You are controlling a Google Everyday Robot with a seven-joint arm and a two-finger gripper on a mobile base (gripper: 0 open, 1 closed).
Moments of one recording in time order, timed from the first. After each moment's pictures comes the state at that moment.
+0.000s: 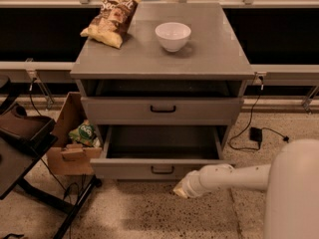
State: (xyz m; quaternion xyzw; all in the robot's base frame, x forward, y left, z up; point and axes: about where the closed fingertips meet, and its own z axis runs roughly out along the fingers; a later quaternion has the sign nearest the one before) arm 0.542 -0.086 0.342 -0.47 0.84 0.14 0.23
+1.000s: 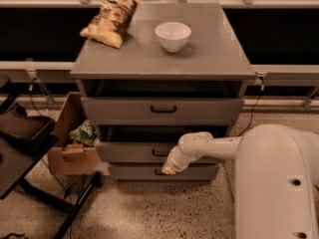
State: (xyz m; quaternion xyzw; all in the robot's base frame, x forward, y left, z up) arm 0.625 -0.044 0.375 -0.58 0.78 0.11 0.19
